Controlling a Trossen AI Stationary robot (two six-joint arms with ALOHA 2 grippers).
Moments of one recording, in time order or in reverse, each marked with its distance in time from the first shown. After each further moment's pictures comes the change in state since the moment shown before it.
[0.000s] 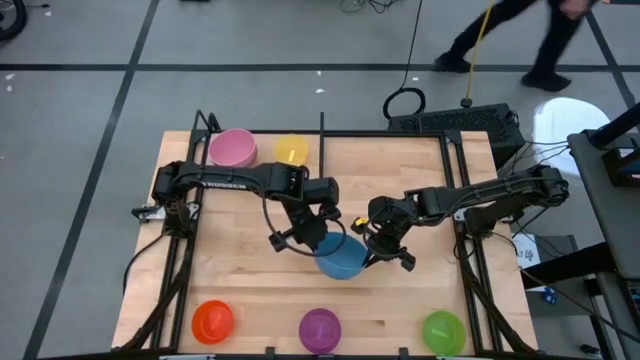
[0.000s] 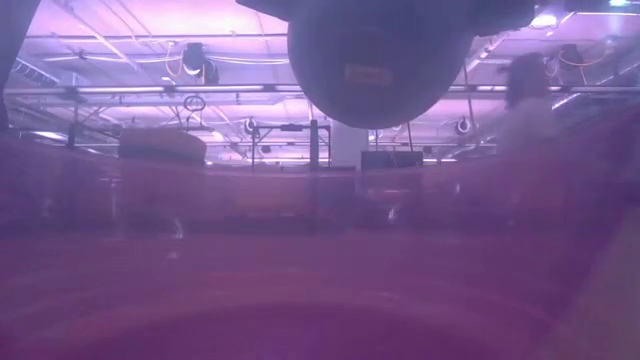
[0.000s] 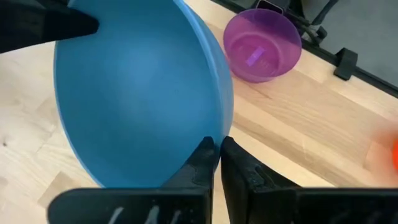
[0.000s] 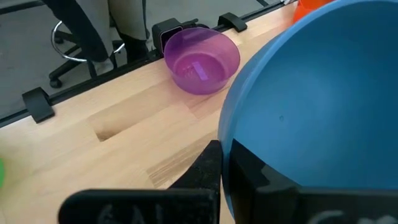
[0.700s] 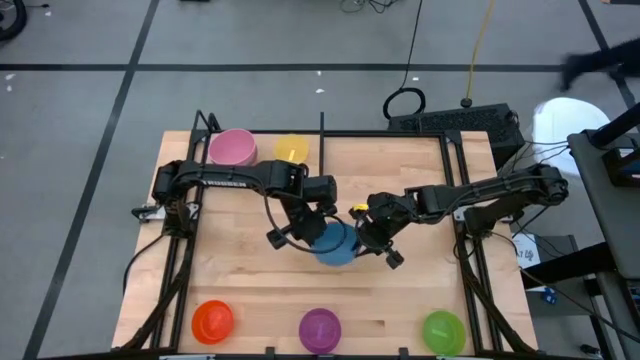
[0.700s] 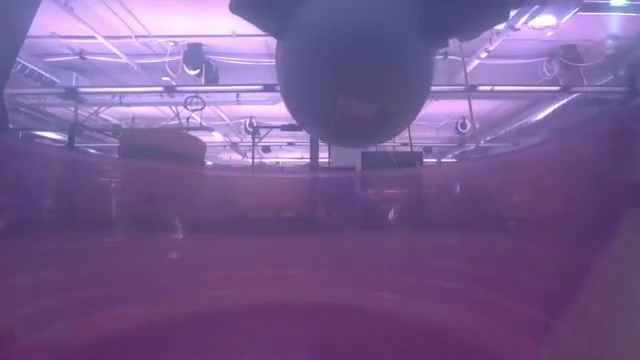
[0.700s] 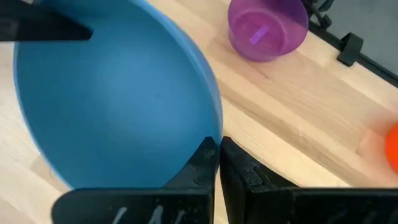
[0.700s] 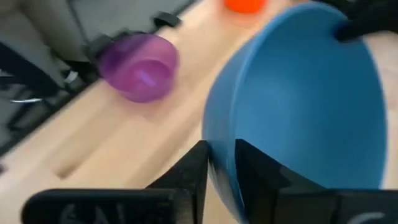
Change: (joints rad) left arm 0.011 -0.001 0.000 -0.068 -0.051 -0.022; right arm -0.006 0.000 0.001 0.070 0.187 0.277
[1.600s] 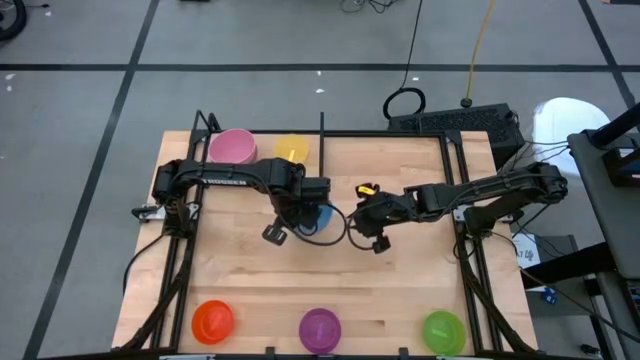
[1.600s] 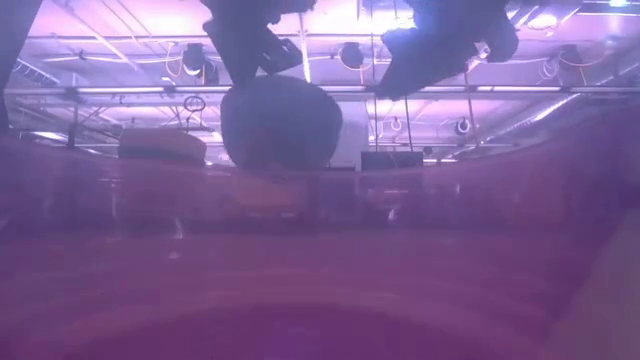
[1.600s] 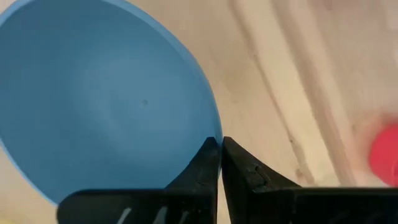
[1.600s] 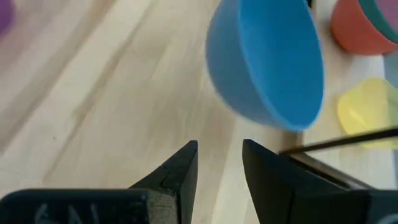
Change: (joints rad) left arm 0.015 0.000 0.001 -0.226 -0.301 -0.407; right arm -0.002 0.000 0.000 -0.057 0.517 -0.037
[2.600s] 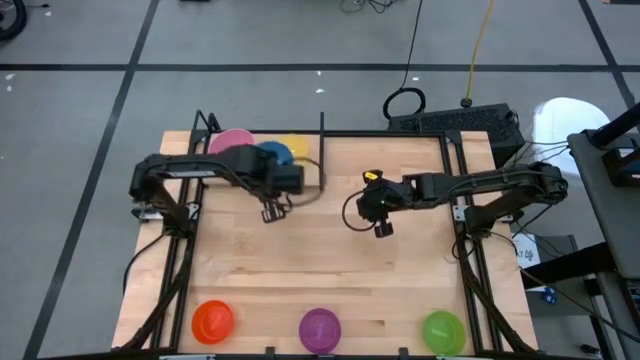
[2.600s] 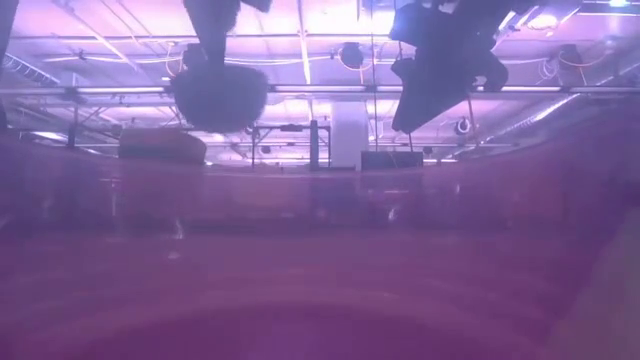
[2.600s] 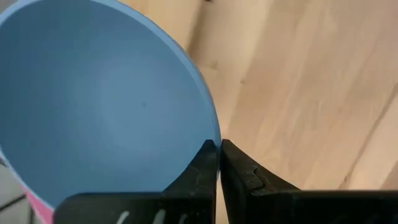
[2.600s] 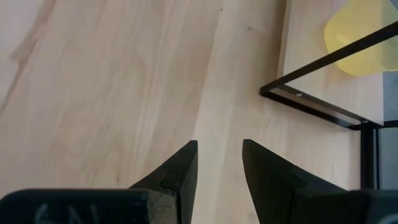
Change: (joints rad) left arm 0.011 -0.174 0.000 -0.171 -0.466 -0.726; right arm -0.123 0.000 0.000 -0.144 0.031 0.011
